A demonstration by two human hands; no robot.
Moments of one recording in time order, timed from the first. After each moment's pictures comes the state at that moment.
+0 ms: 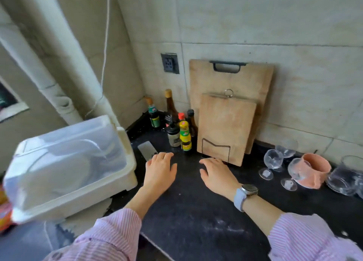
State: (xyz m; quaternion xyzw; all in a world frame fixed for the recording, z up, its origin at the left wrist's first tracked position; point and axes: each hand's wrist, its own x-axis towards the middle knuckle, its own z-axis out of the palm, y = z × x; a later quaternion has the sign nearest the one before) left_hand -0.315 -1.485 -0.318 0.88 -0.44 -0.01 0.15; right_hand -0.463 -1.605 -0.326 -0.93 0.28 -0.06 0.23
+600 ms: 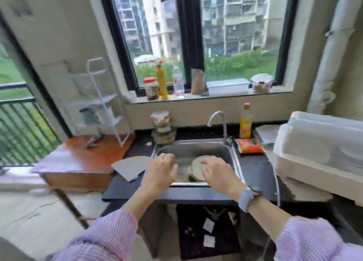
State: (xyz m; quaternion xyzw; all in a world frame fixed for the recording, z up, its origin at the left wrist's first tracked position) left_hand -0.386 -0.793 -0.236 0.98 0.02 0.15 0.16; right_hand -0.348 -0.985 -0.242 -0.93 -0.24 -0.06 0.27
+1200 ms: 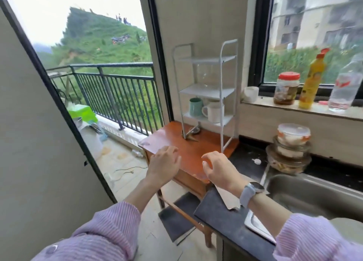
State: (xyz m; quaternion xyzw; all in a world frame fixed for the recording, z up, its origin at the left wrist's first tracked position) left_hand -0.401 -0.415 -0.215 0.91 0.31 0.21 0.14; right_hand -0.273 -0.547 -0.237 -0.82 -0.49 0.04 0.31
